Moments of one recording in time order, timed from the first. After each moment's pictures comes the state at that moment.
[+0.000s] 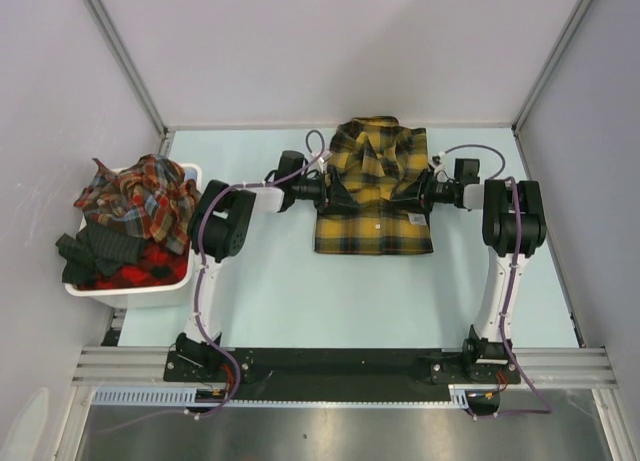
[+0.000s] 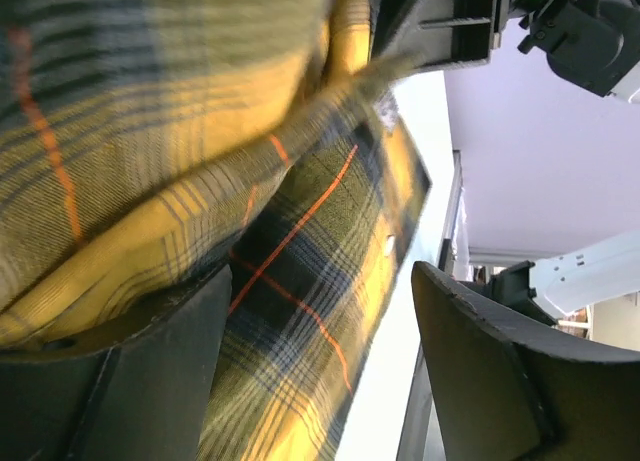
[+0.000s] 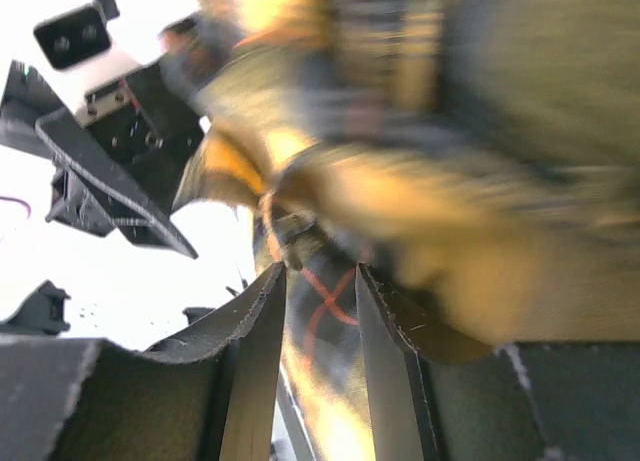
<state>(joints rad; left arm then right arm) -0.40 2.31 1.45 0.28 0.97 -0.72 -0.04 2.23 1.28 0.13 -1.09 0.68</state>
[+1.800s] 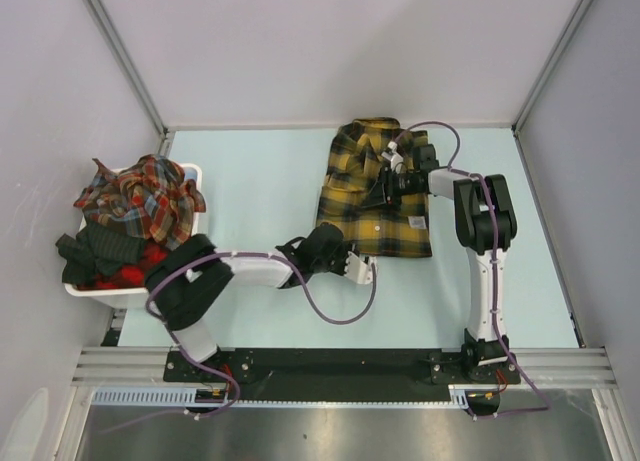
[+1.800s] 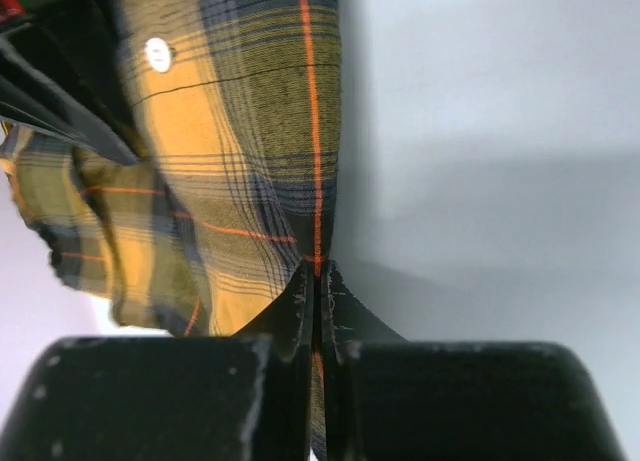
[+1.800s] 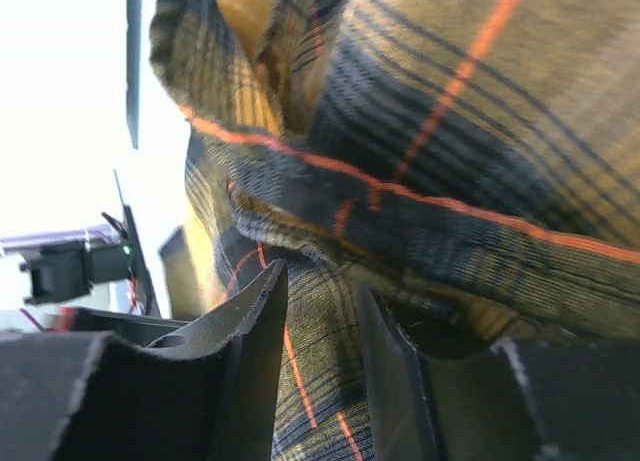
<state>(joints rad) -0.91 1.75 0.80 0.27 0.01 1.05 0.17 2.32 1.57 -0.20 -1.03 0.23</state>
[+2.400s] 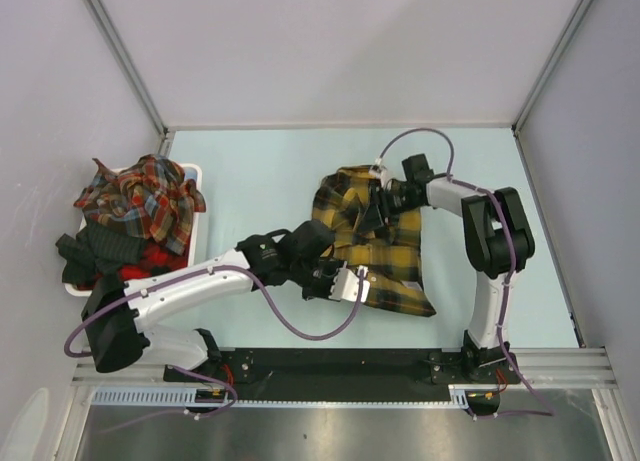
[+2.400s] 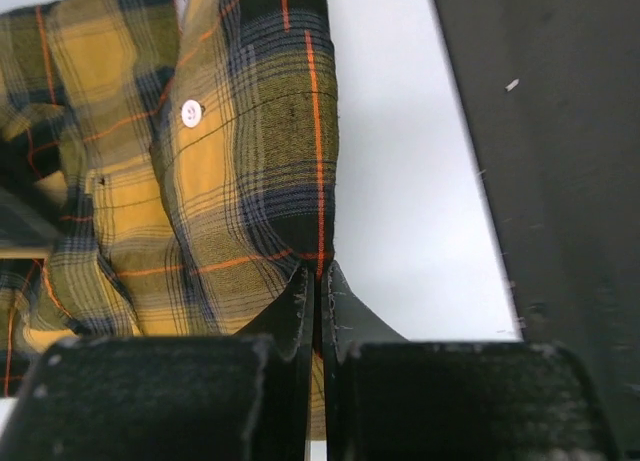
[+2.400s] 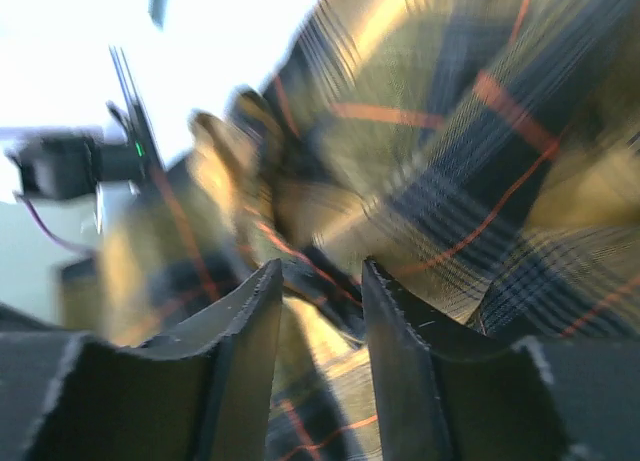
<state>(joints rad) -1.03 1.31 0.99 -0.60 0.40 0.80 0.26 2.02 1.34 -0.39 -1.02 0.05</state>
